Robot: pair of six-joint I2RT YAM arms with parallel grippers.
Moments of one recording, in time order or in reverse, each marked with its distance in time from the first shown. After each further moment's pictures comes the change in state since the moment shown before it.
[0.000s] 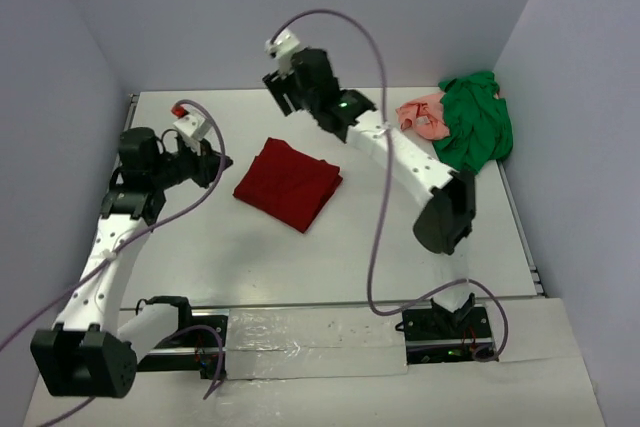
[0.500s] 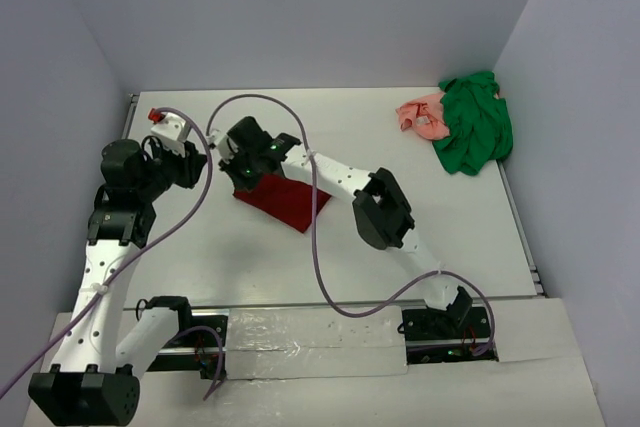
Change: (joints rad) left arm -0.006 -0.106 0.001 -0.066 -0.304 0.018; right arm 0.142 0.344 0.099 -0.231 -0.468 0.063
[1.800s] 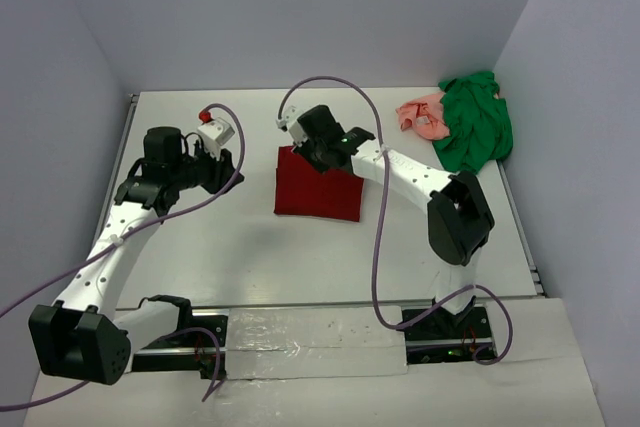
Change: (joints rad) left arm -0.129 0.236 0.044 -0.110 0.174 0.043; right arm -0.164 -0.534 -0.581 0.118 0.432 -0.153
